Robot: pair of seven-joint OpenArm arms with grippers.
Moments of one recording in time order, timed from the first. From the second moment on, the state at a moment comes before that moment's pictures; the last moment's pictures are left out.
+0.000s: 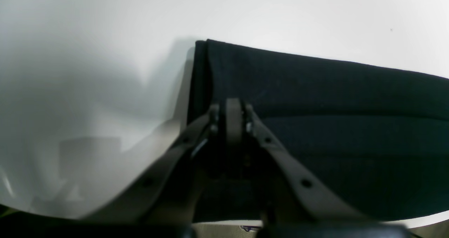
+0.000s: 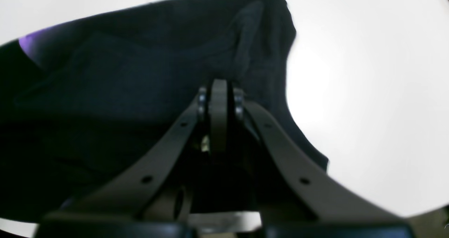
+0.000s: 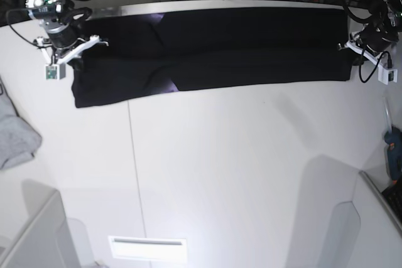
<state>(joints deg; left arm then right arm) 27.6 -20.5 -40.1 108.2 -43.0 -14.7 65.1 -28.0 1.9 26.2 115.6 16.9 18.3 -47.2</state>
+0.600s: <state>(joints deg) 28.4 -20.3 -35.9 108.2 -35.8 -14.7 64.9 -28.3 2.1 28.1 114.8 20.4 18.3 -52.1</state>
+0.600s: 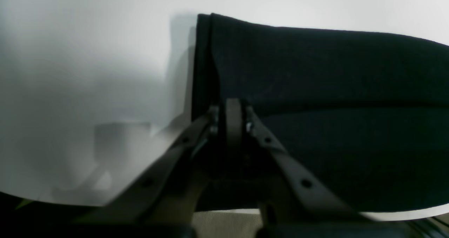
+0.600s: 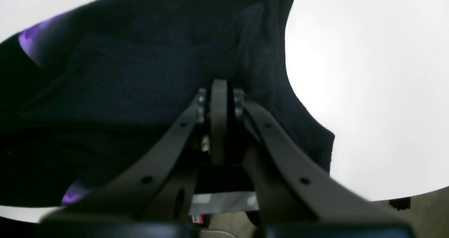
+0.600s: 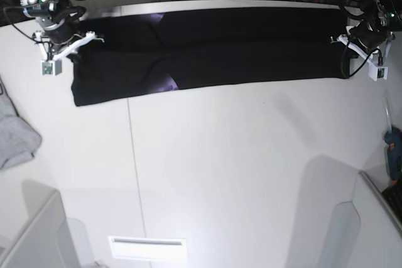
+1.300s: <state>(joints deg) 28.4 -20.3 -35.9 108.2 -35.6 -14.7 64.9 -27.6 2.3 28.1 113.3 20.2 18.2 -52.7</state>
